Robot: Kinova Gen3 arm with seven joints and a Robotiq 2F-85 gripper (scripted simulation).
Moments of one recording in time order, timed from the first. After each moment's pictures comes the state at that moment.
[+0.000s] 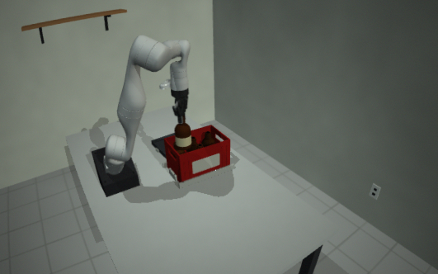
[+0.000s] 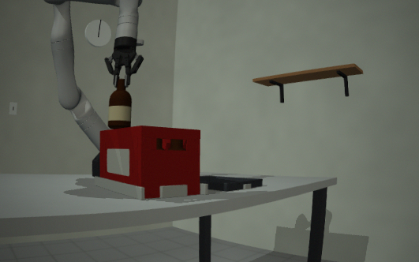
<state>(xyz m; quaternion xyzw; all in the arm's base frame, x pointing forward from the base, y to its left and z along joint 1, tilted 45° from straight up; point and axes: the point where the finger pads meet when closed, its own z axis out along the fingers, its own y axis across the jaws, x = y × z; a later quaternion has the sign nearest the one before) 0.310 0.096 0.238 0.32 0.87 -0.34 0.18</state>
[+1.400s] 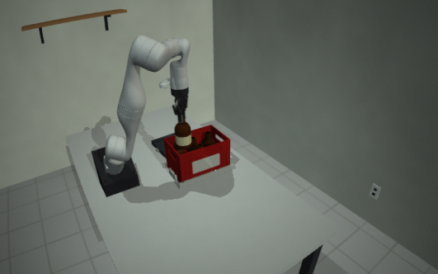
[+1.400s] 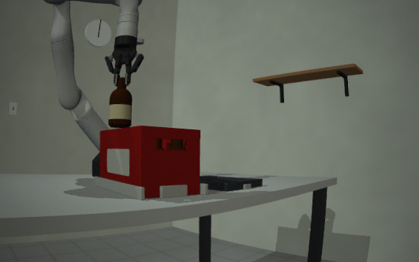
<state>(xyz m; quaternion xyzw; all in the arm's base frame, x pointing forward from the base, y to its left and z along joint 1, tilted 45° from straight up) 0.310 0.100 0.241 0.32 0.87 -0.34 0.18</state>
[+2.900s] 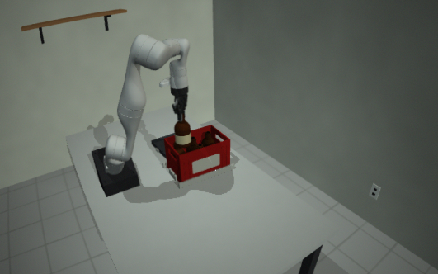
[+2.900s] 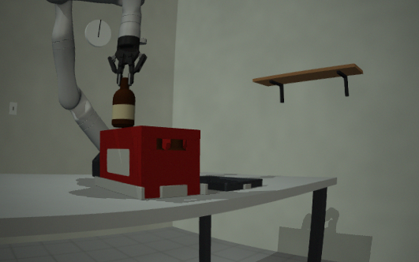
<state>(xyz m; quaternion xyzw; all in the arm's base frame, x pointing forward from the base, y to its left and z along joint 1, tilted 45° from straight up) 0.312 0.108 0.234 0.32 0.87 -0.34 0.18</state>
